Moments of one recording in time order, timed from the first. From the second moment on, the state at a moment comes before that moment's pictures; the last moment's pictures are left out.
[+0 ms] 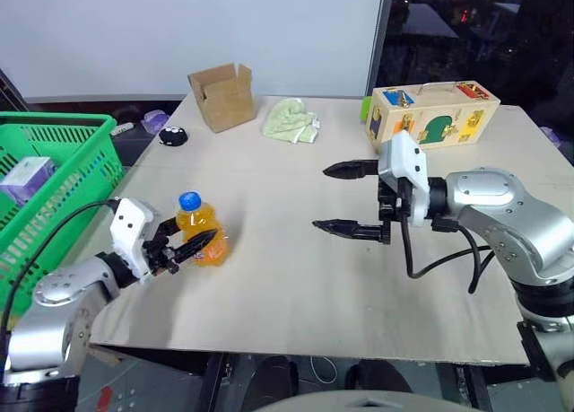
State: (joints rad) left arm 0.12 0.74 0.37 -0.21 -0.50 0.40 -0.83; right arm -0.61 -0.58 0.18 -0.52 0.59 0.76 0.88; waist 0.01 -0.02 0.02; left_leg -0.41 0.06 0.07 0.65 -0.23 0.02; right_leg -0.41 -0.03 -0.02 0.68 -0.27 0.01
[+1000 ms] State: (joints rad) left arm -0.28 1.30 0.78 0.67 -0.40 0.45 -0.62; right arm -1.16 -0.29 0.20 -0.11 0.68 0.90 0.89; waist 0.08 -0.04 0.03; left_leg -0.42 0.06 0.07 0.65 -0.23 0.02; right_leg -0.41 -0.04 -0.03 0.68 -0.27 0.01
